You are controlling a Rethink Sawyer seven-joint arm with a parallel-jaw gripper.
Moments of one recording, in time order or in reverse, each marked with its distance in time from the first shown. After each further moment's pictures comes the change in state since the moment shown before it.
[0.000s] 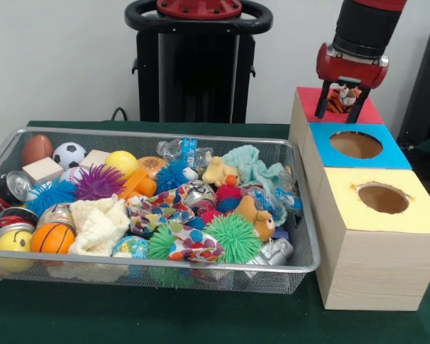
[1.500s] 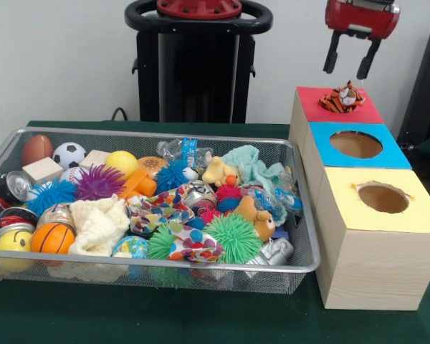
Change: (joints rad) arm 0.072 -0.188 -0.065 0.084 -0.002 0.050 0.000
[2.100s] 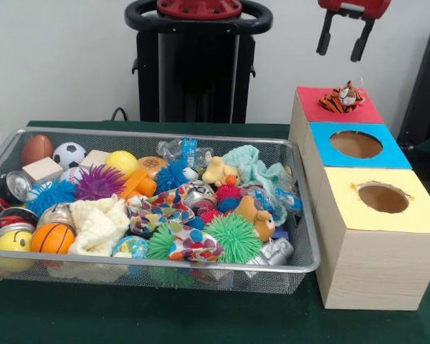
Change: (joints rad) arm -0.004 -0.071 -0.025 0.035 -0.003 0.018 0.000
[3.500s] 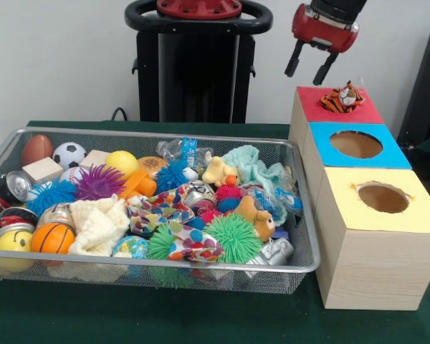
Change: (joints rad) arm 0.057 0.181 -0.044 0.001 -0.101 0.004 0.000
